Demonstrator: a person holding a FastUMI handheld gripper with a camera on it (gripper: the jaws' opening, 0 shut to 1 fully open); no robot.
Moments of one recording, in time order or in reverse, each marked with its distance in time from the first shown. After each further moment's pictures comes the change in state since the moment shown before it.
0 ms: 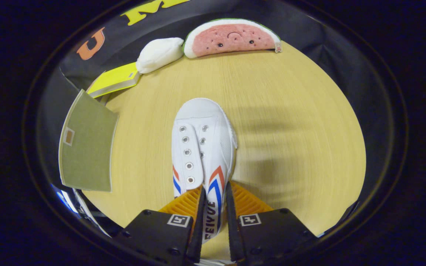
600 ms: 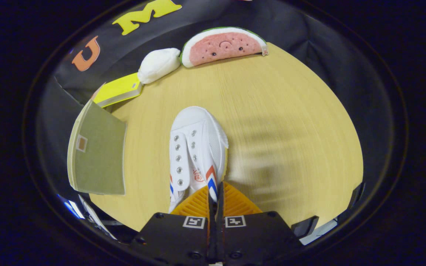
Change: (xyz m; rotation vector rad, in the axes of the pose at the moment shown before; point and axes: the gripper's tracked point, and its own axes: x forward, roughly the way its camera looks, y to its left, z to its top) arm -0.027 0.009 0.004 0.074 -0.063 0.010
